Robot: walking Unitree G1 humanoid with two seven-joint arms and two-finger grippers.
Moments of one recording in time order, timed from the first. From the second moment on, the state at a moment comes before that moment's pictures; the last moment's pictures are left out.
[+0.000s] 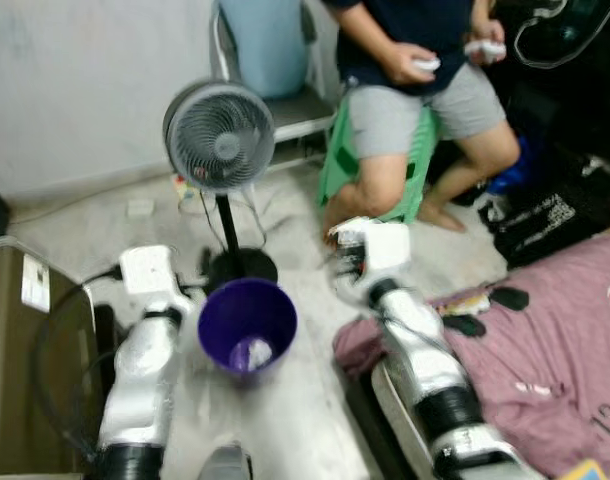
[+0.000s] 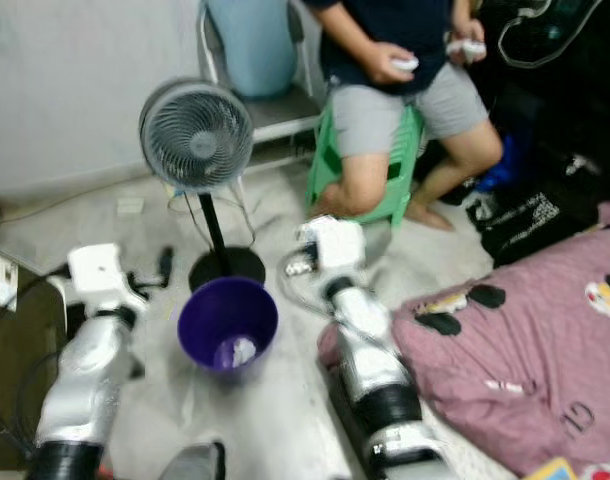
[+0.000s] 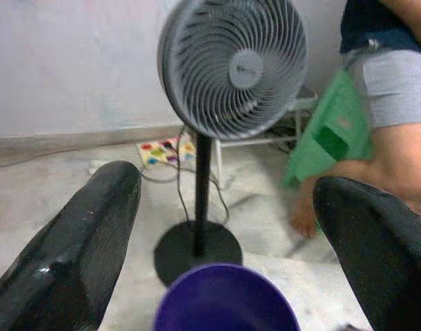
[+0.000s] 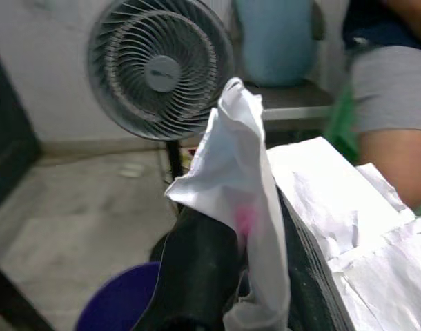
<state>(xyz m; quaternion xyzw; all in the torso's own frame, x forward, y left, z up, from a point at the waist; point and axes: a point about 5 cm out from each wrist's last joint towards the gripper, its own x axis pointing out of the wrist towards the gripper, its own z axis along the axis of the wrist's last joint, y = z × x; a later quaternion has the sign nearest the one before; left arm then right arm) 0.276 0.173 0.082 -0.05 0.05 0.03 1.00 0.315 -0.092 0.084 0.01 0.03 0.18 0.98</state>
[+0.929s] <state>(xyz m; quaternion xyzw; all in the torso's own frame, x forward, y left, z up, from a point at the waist) 0.274 0.154 0.080 -0.06 0.06 0.00 1.00 0.312 -0.110 0.083 0.00 0.03 0.16 0.99</state>
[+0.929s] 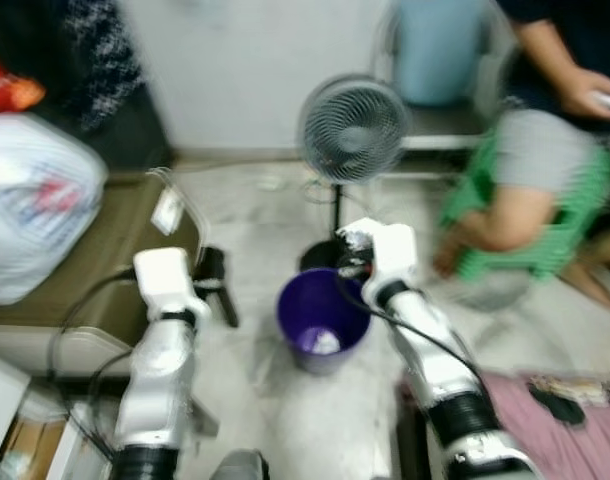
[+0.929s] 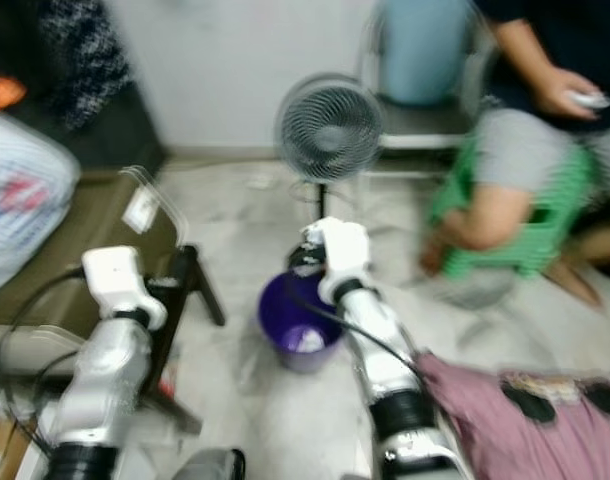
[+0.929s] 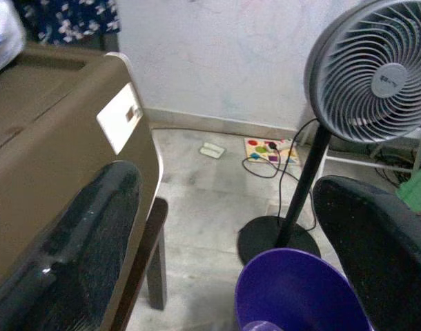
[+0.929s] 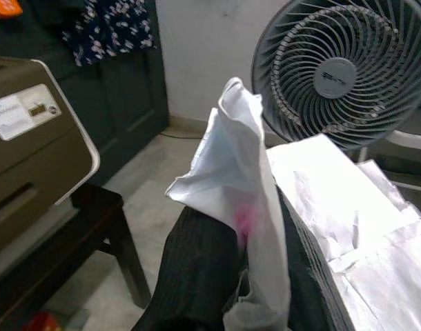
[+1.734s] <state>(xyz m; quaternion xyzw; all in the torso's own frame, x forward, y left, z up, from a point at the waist) 0.274 0.155 0.084 -0.07 0.05 -0.02 1.00 0.311 -0.103 0.081 0.01 0.04 0.16 0.99</state>
